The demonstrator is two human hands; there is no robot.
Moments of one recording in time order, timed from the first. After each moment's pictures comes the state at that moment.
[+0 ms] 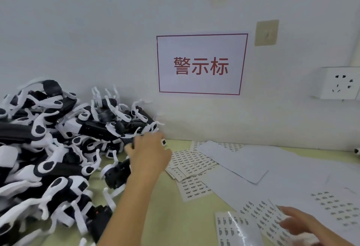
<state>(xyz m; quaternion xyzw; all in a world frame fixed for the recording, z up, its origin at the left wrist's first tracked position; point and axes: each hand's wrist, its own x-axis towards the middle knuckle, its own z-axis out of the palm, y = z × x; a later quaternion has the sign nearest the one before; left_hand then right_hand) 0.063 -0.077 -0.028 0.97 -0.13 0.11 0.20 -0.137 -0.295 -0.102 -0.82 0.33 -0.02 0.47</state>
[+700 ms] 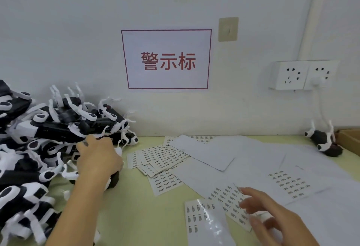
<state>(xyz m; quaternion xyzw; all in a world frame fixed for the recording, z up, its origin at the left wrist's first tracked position) 0.074 -0.055 -0.026 1.00 -0.03 0.03 0.08 -0.213 -0.254 -0.092 -0.85 0.20 -0.23 0.42</state>
